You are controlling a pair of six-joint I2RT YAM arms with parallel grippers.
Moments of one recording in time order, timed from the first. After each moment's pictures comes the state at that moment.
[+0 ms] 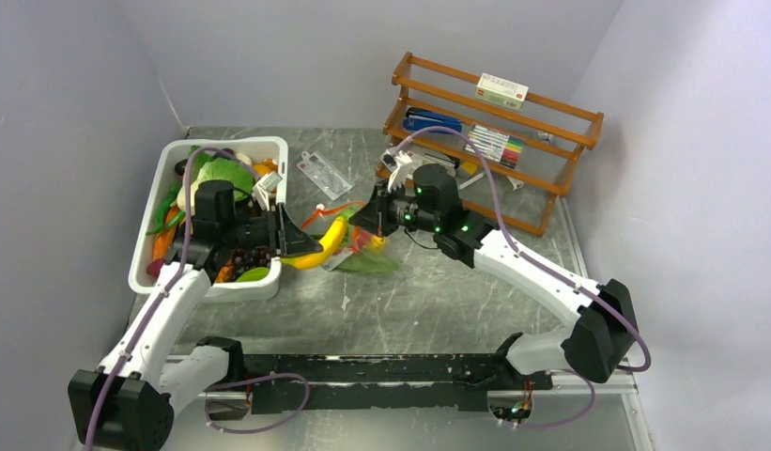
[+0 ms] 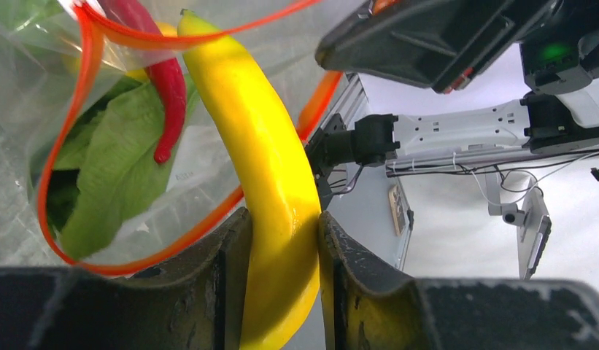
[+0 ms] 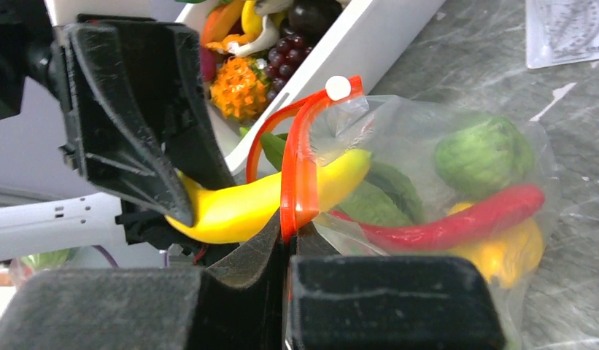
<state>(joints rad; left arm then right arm) -0.17 0.96 0.78 -0.38 1.02 -0.51 0.76 1.33 1.08 -0.06 -0.34 0.47</state>
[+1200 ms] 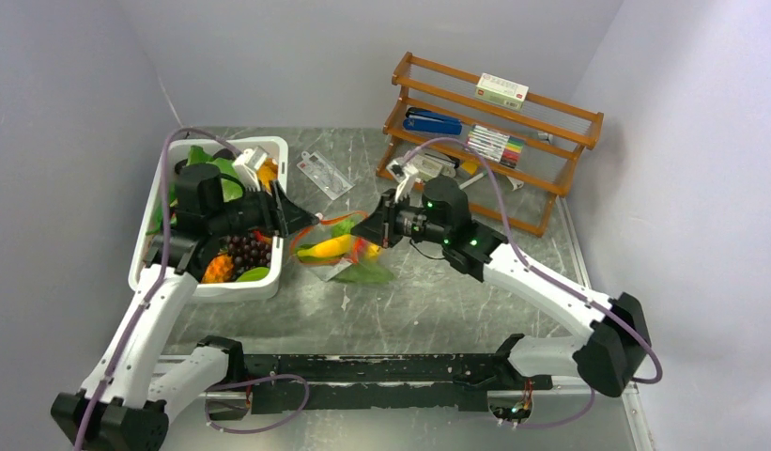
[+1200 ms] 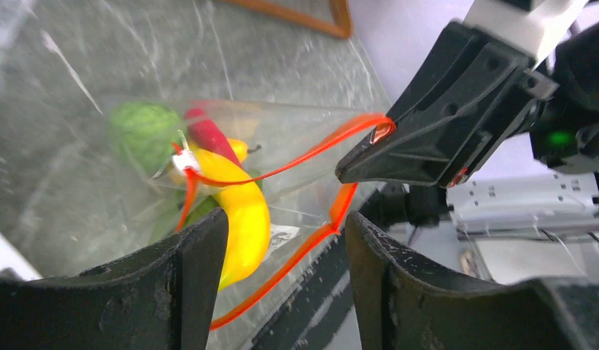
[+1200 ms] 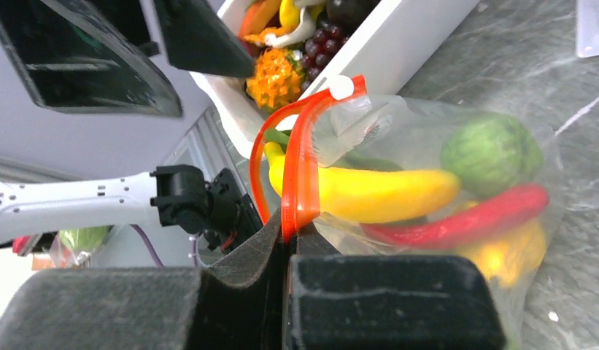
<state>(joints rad) -0.23 0.96 0.96 -0.44 0.75 -0.46 0.78 1.28 0.99 0.03 -0.42 0.52</state>
